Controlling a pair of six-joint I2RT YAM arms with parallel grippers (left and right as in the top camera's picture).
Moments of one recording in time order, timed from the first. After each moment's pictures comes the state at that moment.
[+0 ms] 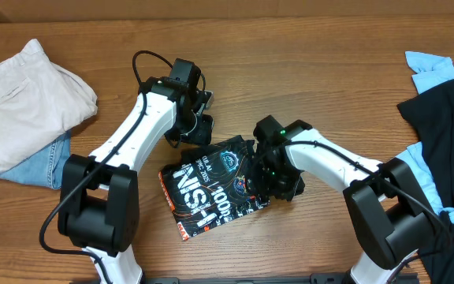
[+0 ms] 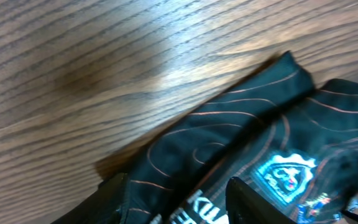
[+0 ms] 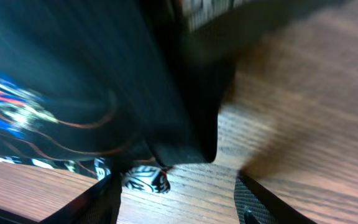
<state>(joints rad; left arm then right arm) -0.31 1.92 1.43 -0.95 0.19 -0.04 0.55 1.86 1.10 -1.00 -0.26 0.22</state>
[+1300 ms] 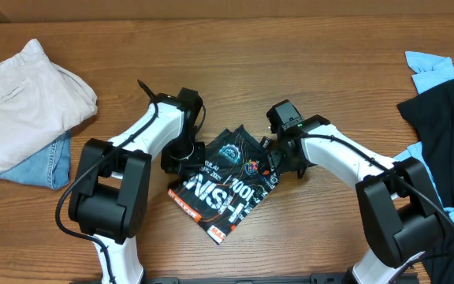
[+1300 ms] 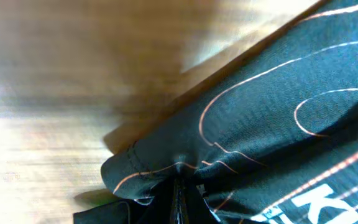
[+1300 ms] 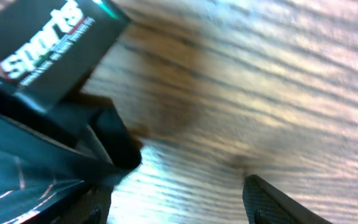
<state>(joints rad) -0.33 2.01 1.30 -1.08 0.14 -0.35 0.44 1.84 1.09 -0.77 0.09 0.18</state>
